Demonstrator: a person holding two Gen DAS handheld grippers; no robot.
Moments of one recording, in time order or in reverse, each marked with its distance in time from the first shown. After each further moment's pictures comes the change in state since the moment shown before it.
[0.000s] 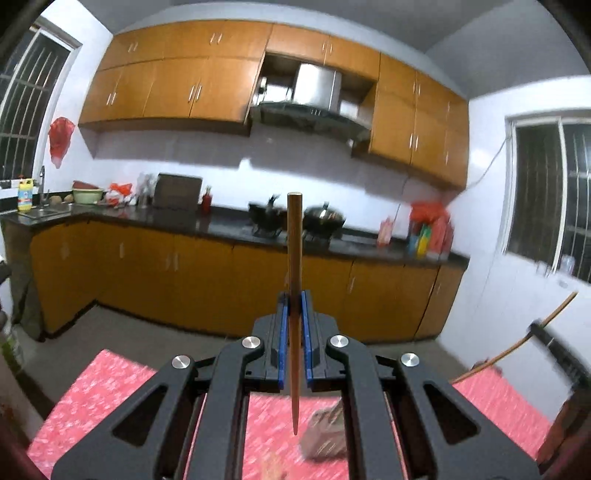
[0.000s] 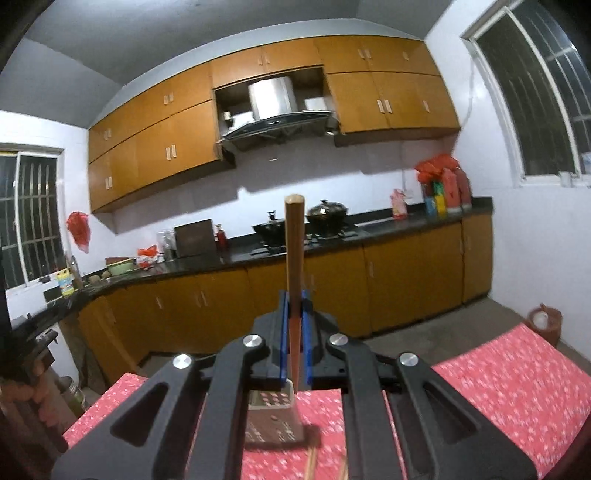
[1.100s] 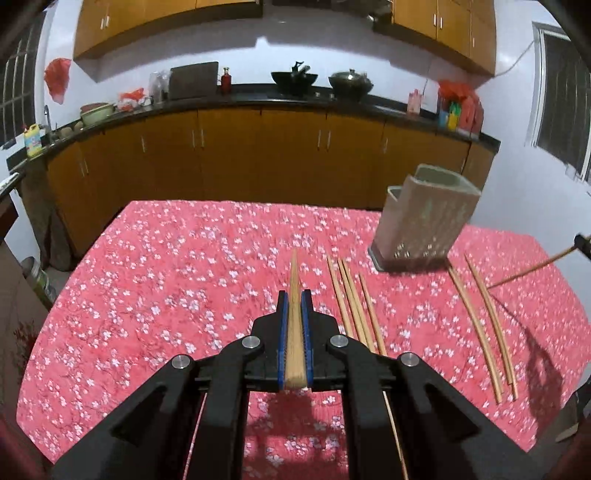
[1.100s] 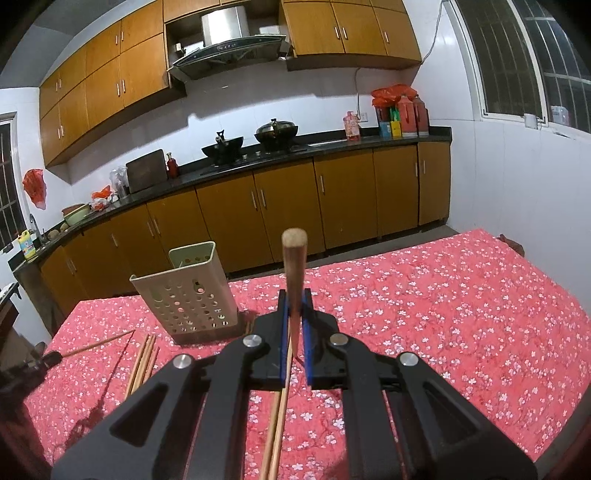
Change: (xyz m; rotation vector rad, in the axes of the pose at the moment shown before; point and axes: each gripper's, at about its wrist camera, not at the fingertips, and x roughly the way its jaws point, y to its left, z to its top) left arm -0.020 0.071 -0.182 0.072 0.496 0.120; right arm -0.023 -0.054 -0.135 0.068 0.284 -0.203
